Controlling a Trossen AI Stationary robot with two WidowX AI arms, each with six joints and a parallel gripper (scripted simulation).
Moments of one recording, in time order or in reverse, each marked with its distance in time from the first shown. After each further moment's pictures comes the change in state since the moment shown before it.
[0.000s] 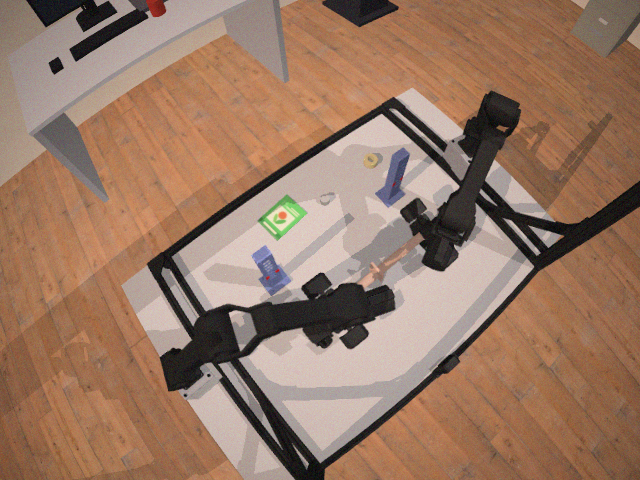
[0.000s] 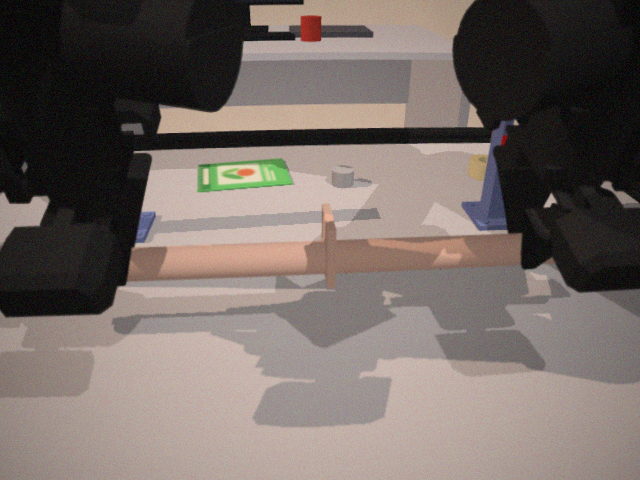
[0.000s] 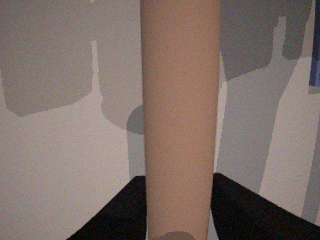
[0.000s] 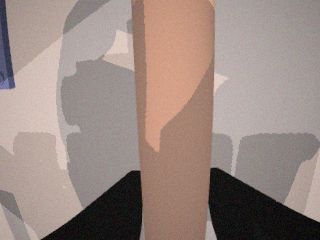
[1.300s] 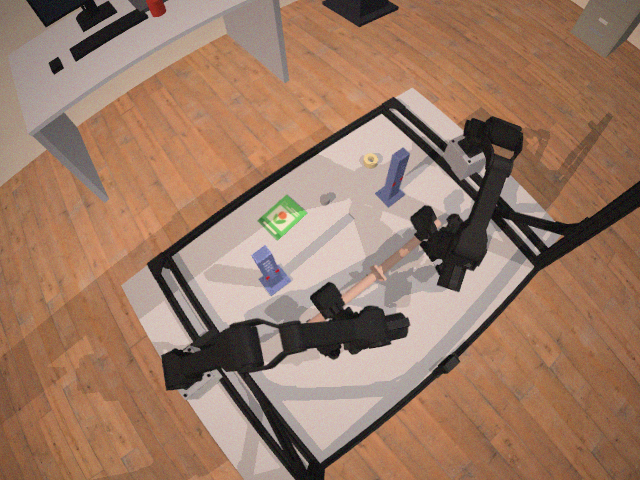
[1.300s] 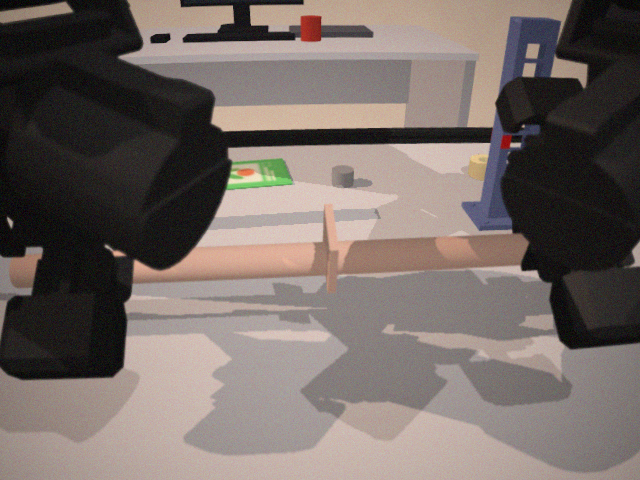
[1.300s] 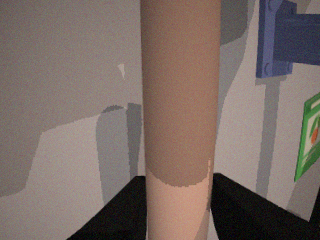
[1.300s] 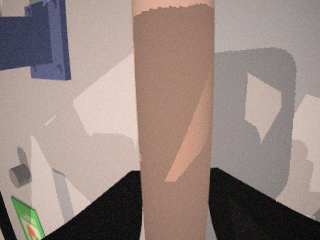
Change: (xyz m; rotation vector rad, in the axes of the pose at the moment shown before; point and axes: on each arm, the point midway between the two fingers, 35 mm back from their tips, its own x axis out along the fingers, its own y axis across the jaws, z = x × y) left arm 0.002 0.011 -0.001 -0.003 0.004 -0.315; right arm 0.000 -0.010 0.000 -0.004 -0.009 0.315
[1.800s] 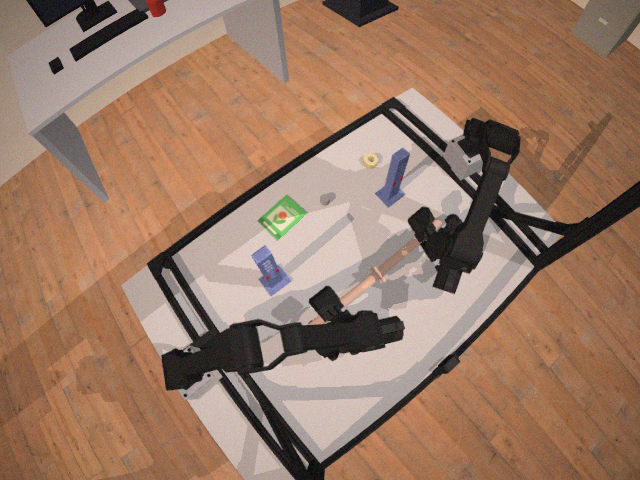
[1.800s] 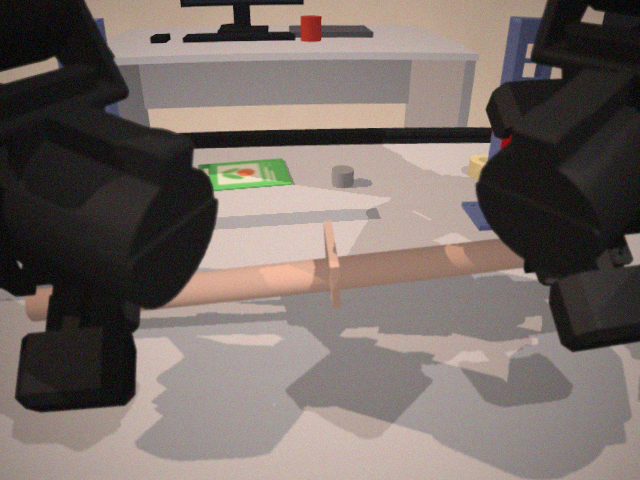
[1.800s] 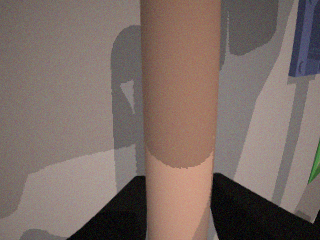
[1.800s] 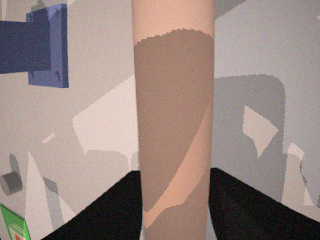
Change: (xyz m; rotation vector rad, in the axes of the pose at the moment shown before) left arm 0.021 0.015 -0.001 -0.044 0.063 0.016; right arm 0.001 -0.001 0.000 -0.044 -0.063 -0.016
